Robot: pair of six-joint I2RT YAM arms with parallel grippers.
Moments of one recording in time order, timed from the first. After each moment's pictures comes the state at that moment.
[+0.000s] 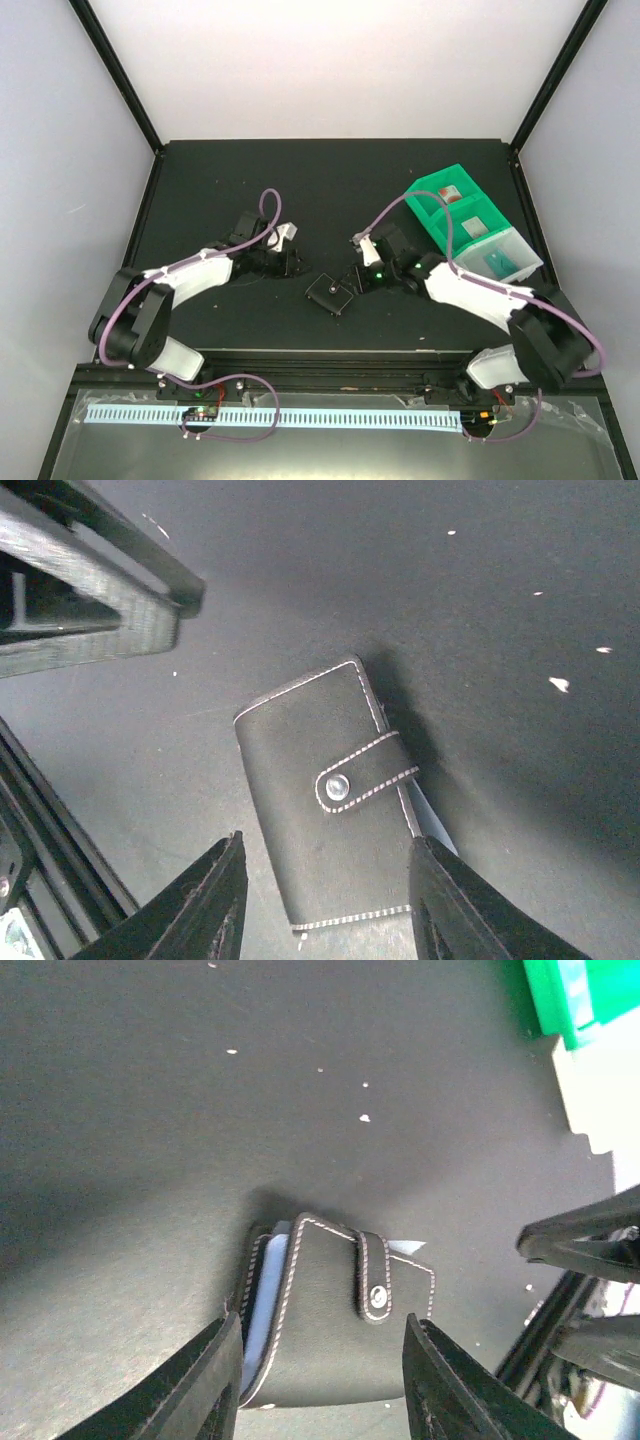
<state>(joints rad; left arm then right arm) -0.42 1.51 0.75 -0.19 0.64 -0.46 0.70 1.34 0.74 -0.25 -0.34 0.42</state>
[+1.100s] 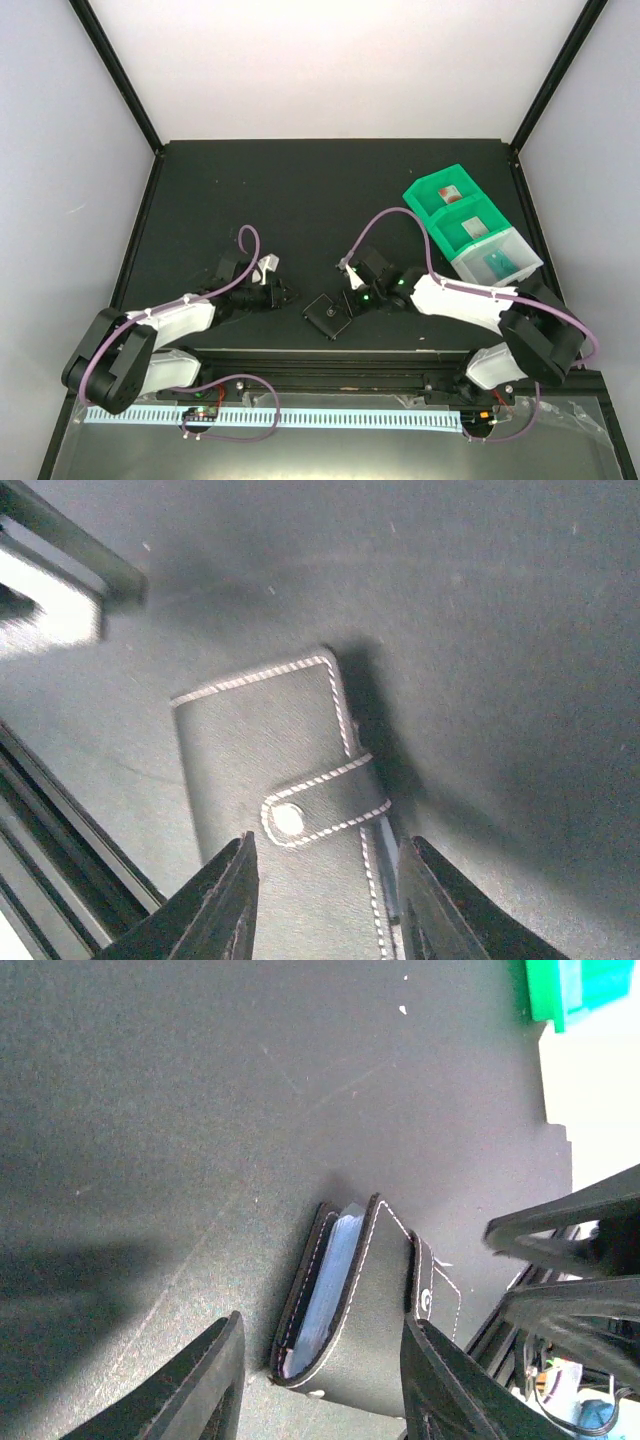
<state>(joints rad) -0.42 1.22 0.33 0.09 0.63 -0.67 0.89 1.44 0.71 -0.28 -0.24 0.48</state>
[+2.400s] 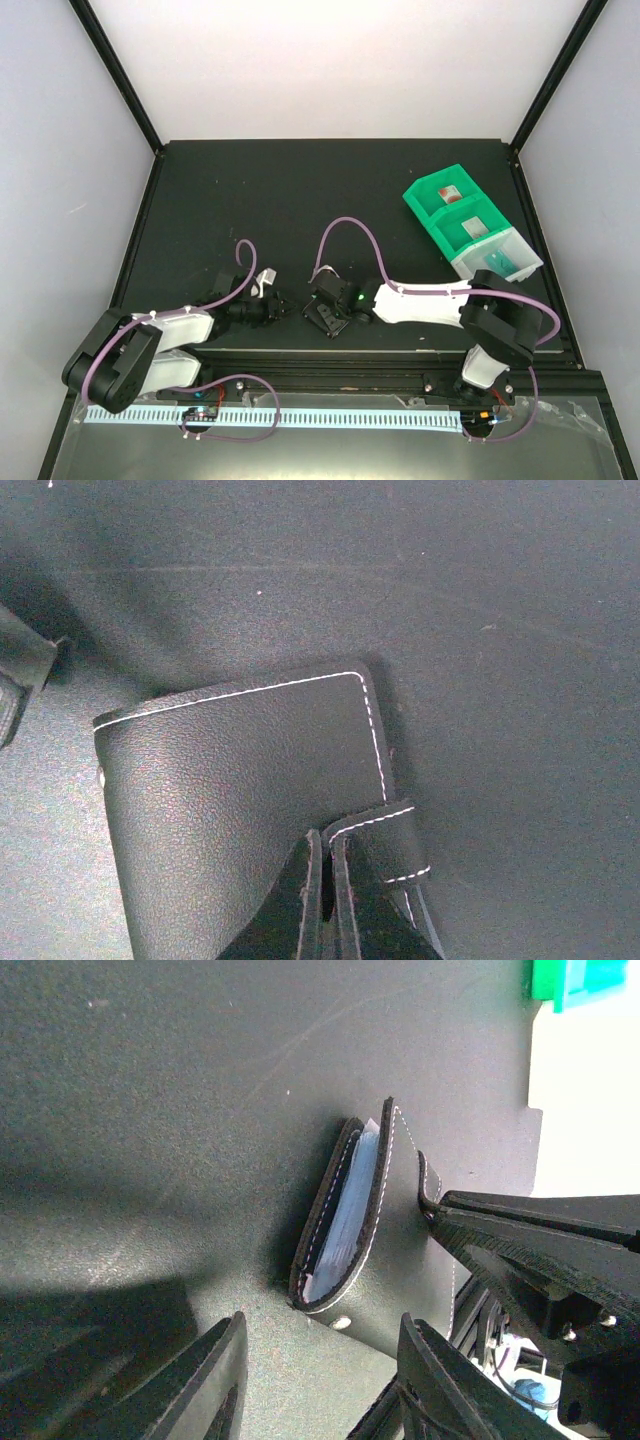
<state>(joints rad) -0.42 1.23 0.18 0.26 0.71 -0.83 1.13 1.65 0.90 -0.38 0.20 0.45</state>
